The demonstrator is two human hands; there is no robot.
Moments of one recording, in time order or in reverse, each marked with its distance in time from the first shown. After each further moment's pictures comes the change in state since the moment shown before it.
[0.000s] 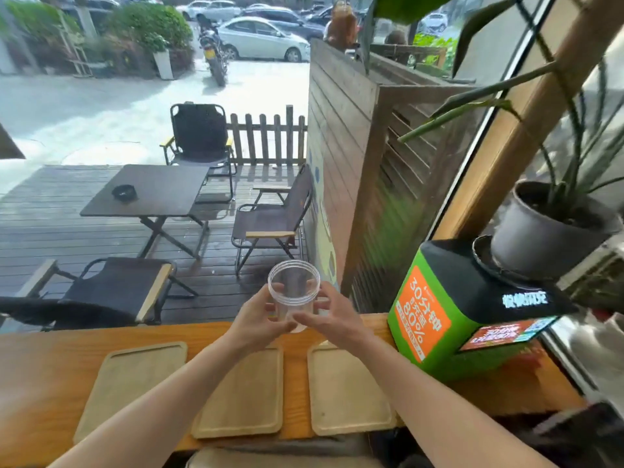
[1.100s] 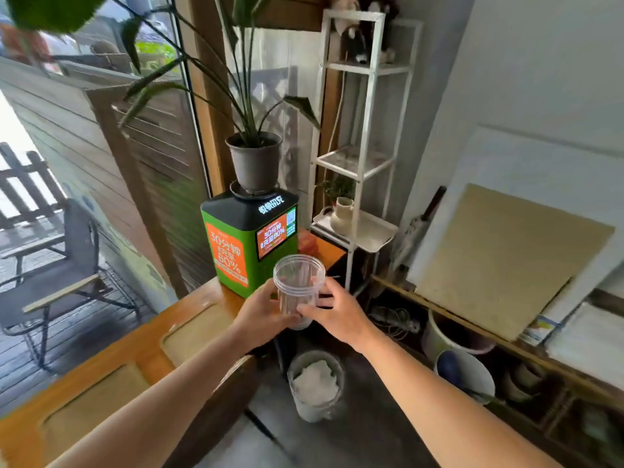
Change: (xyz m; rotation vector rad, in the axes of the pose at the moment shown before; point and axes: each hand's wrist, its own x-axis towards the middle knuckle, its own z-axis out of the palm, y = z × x) left_hand -0.182 0.145 0.199 -0.017 -0.687 0.359; right_hand -0.380 0.018 -0.052 0.097 0.792 0.256
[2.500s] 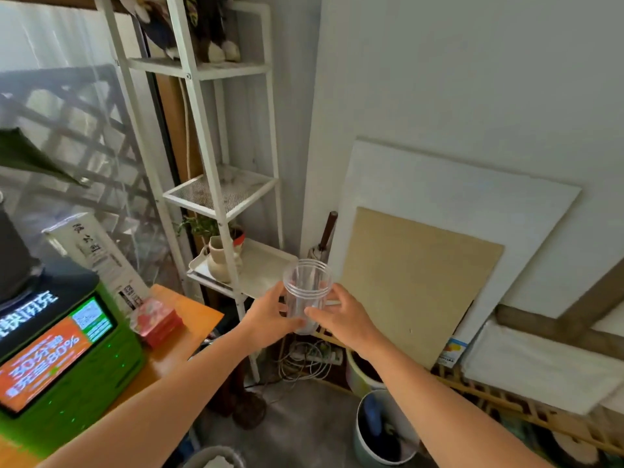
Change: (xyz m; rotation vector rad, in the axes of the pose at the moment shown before) left_hand 0.340 0.107 0.282 0.091 -0.337 0.111; right_hand 0.154 0.116 -0.358 -0.075 0.325 0.188
